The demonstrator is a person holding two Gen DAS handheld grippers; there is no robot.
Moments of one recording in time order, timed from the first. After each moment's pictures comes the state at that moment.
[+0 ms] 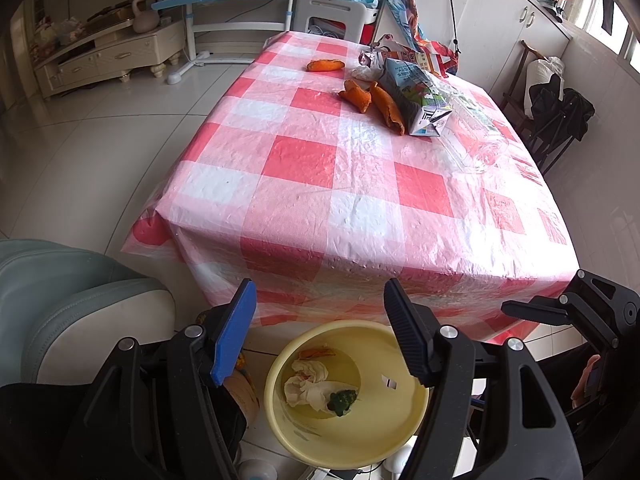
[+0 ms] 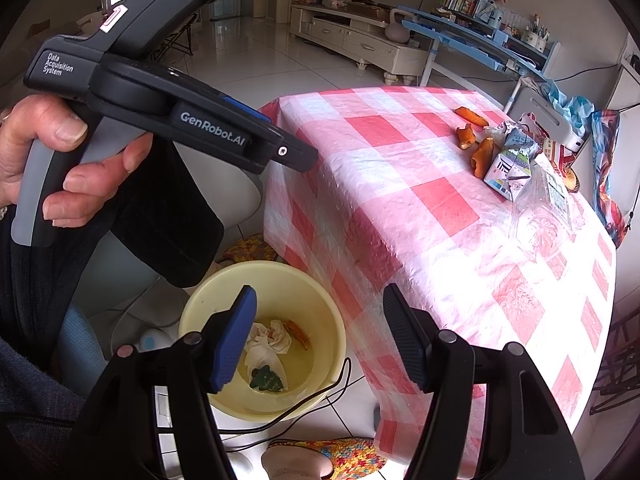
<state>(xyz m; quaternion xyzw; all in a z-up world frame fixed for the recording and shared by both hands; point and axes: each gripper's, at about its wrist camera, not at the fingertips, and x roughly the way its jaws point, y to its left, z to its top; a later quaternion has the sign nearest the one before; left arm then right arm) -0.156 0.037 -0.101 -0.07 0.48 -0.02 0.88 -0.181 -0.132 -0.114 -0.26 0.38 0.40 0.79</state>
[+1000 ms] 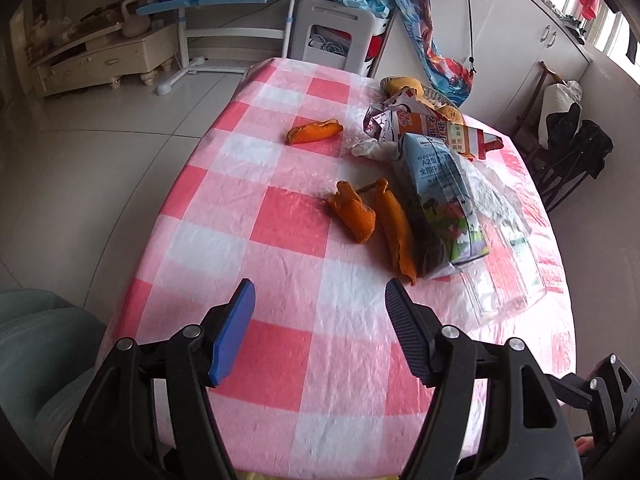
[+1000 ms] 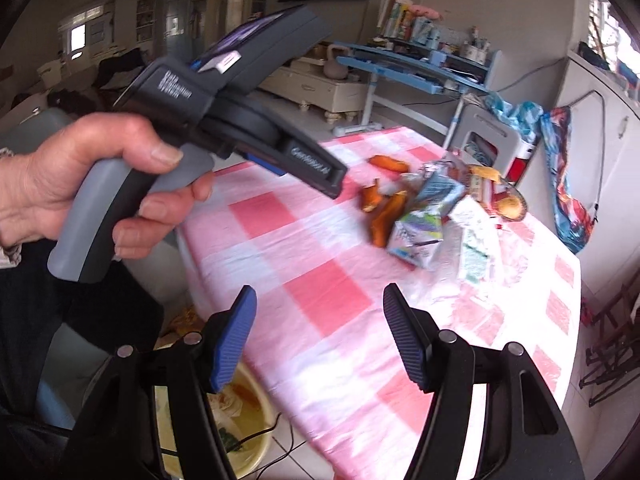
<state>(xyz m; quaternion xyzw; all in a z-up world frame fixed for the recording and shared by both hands) 0.017 0.027 -0.089 -0.10 0.48 0.00 0.87 -0.082 -0.146 -0.085 -0.20 0.32 0.34 0.86</state>
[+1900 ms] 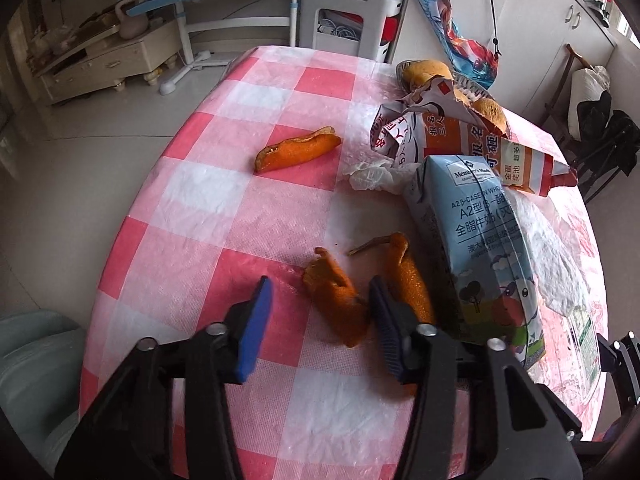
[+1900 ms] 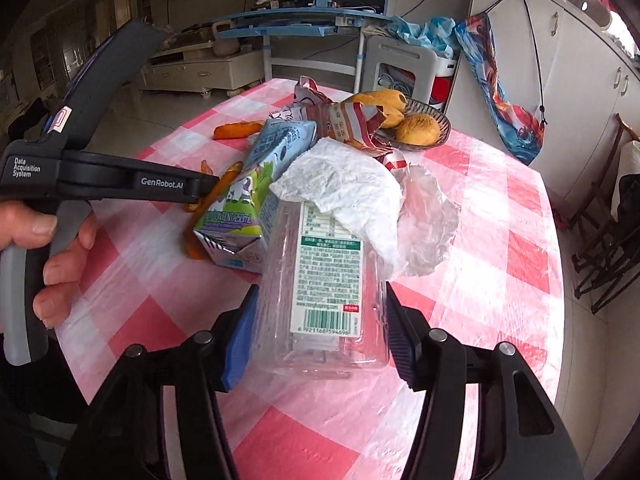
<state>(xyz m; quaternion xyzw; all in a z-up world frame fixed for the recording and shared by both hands) 0.107 0.000 -0.124 -0.06 0.51 0.03 0.86 0.028 -0.196 -0.112 -0.11 0.42 0.21 0.88</state>
